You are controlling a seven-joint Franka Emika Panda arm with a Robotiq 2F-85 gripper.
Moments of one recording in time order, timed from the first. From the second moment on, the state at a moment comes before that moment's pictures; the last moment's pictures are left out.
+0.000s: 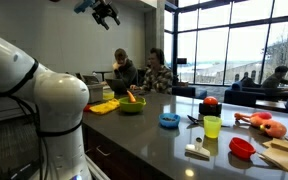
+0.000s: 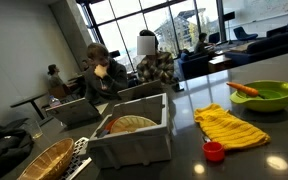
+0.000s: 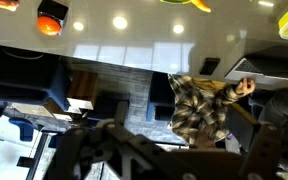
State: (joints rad) arm 0.02 -0.92 0.36 -2.20 0.05 2.06 0.20
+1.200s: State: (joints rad) arm 0.18 -1.14 0.41 -2.10 0.07 2.05 0.21
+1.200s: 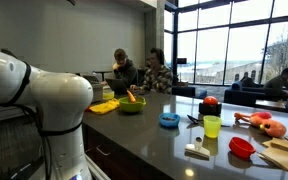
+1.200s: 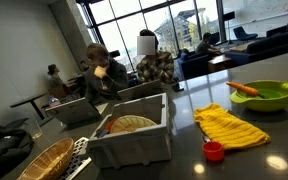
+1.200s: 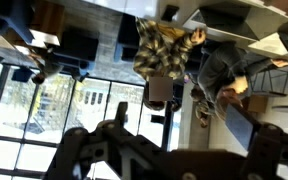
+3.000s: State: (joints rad) arm -0.33 -0.68 1.35 -1.16 -0.14 1.86 -0.17
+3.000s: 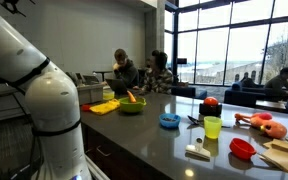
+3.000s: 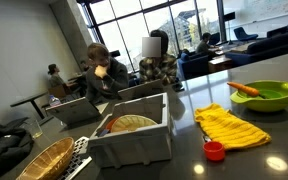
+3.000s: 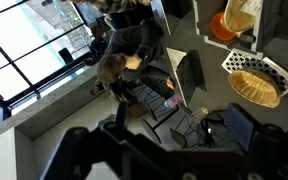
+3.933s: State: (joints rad) arm -0.79 -0.58 1.53 -1.27 -0.12 1.73 -0.33
